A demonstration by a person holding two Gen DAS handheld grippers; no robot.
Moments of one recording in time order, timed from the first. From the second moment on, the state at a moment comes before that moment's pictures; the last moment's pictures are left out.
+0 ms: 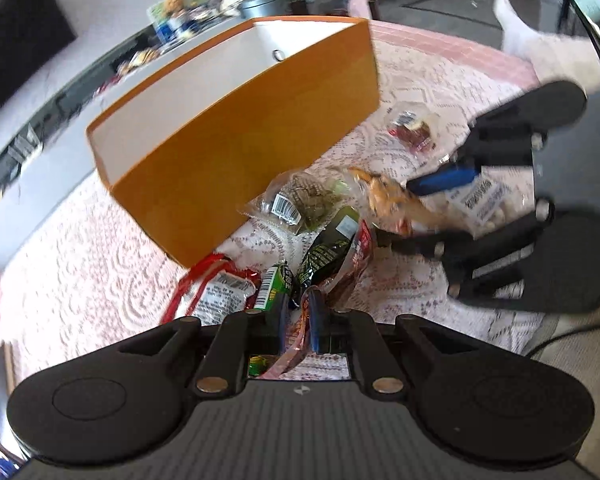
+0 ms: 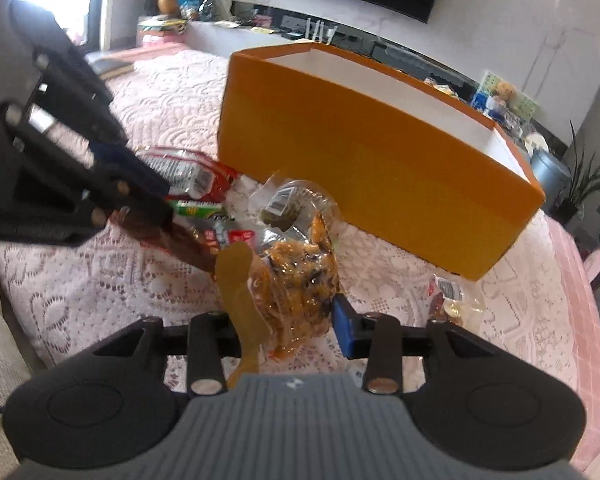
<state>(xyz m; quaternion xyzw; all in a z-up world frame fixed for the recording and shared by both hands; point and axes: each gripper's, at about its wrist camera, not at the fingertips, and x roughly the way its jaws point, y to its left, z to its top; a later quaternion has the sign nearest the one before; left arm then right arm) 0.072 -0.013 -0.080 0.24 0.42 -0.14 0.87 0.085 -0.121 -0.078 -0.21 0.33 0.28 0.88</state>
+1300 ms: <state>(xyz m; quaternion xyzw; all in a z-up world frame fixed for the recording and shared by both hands) 0.110 0.028 -0.076 0.20 0.43 -0.21 0.86 0.089 -0.144 -0.033 -0.03 0.36 0.30 0.88</state>
